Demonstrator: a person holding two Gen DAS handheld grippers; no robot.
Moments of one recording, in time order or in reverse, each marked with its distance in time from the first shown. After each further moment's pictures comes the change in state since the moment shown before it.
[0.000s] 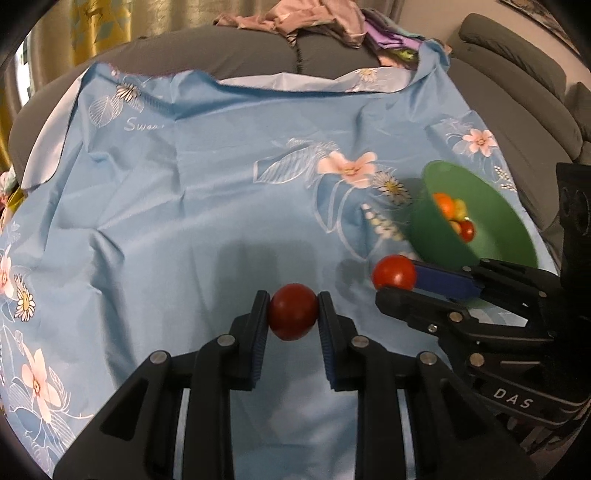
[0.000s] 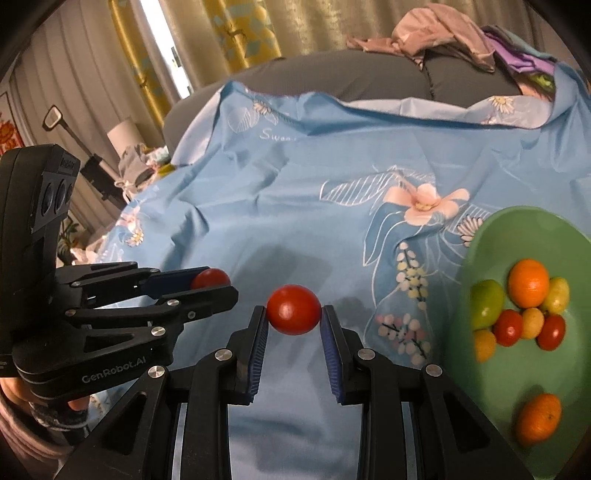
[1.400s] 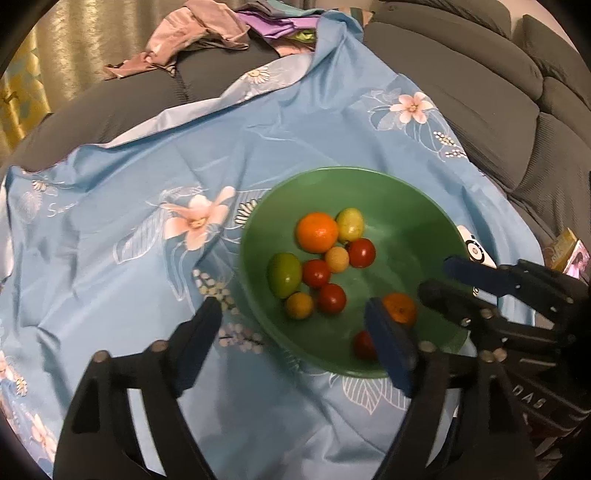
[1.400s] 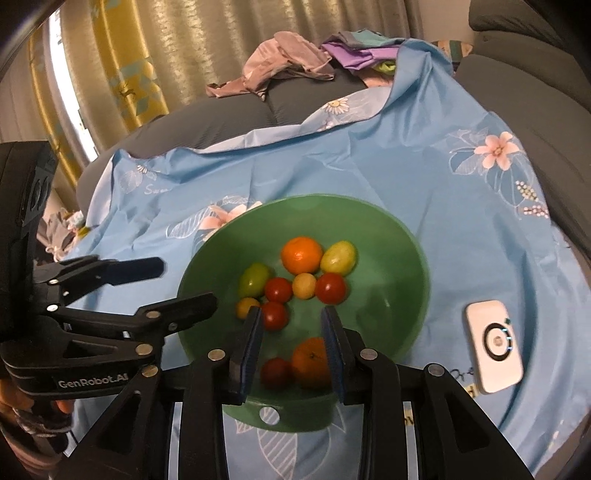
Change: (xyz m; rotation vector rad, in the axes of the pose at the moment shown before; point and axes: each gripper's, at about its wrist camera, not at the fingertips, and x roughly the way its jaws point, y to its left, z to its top) left arm 0.021 -0.152 0.050 0.226 0.026 -0.040; right arm -0.112 -0.113 -0.033 0.230 -0.096 -0.306
